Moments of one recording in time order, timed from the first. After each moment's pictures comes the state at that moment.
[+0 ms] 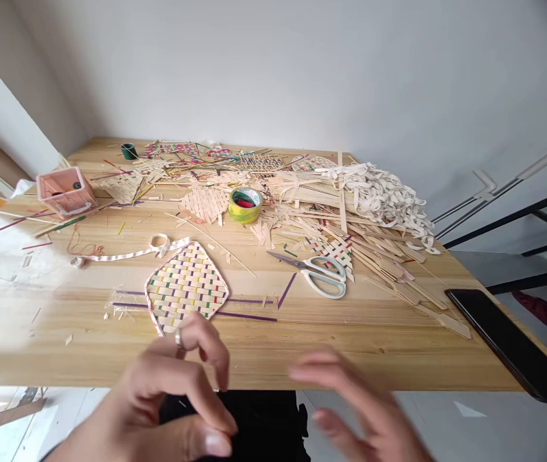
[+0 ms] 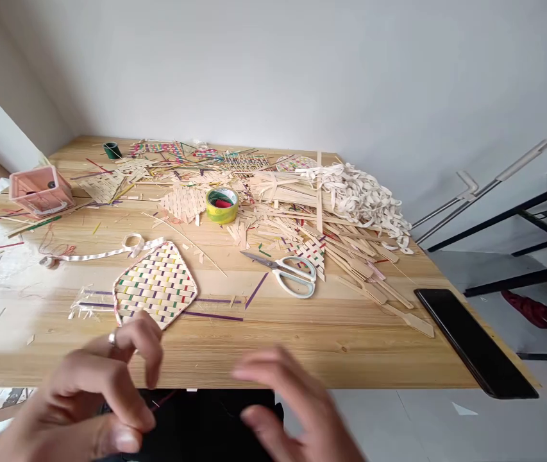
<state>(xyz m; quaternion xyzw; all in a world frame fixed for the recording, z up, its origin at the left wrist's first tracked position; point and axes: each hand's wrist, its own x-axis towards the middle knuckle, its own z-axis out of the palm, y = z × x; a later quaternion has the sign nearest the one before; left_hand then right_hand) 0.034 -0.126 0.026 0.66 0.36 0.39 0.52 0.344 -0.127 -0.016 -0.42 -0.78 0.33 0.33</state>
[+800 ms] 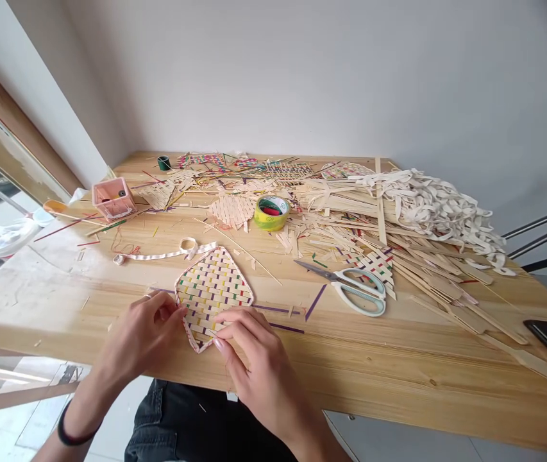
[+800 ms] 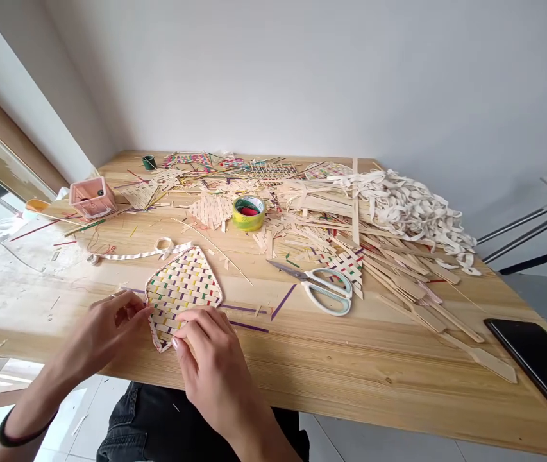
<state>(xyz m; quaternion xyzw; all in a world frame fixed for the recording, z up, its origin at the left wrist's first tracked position) -0.035 -0.104 -0.023 0.59 0.75 0.20 0.22 0.203 -0.081 -0.046 -0.29 -0.80 0.33 0.41</state>
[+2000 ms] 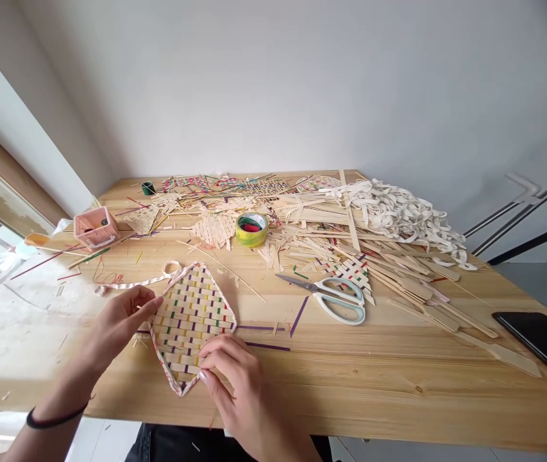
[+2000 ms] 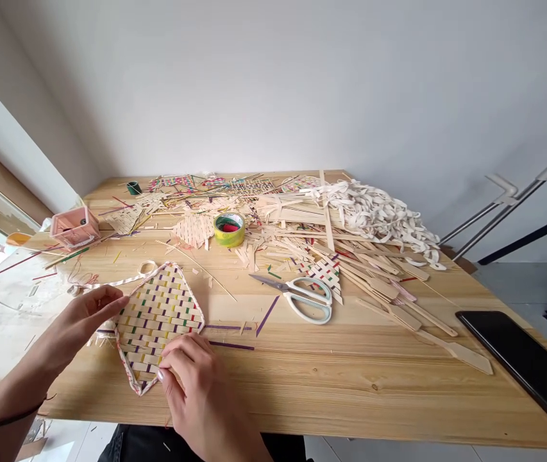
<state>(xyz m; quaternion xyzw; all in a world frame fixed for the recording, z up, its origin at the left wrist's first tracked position) -0.057 -0.056 -0.008 0.57 0.70 0.31 0.30 0.200 -0.081 -0.063 -0.28 -0.76 0.40 0.42</state>
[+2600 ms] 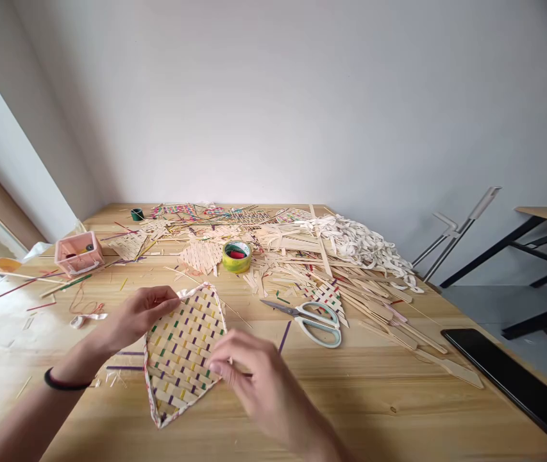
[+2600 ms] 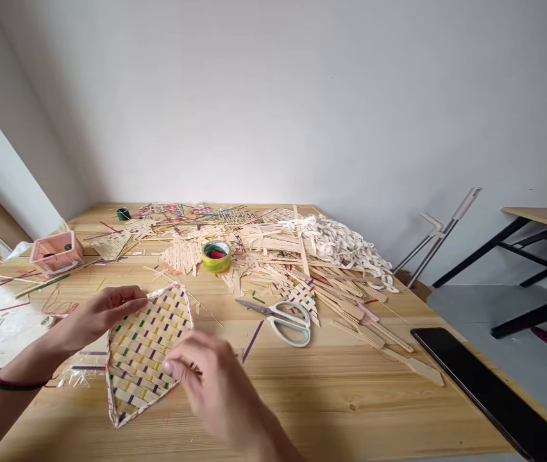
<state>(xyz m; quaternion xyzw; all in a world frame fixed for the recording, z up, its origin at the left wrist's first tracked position) -0.035 0.002 0.019 0.65 0.56 0.29 0.43 0.233 -0.038 -0.015 -0.28 -0.79 0.36 0.40</state>
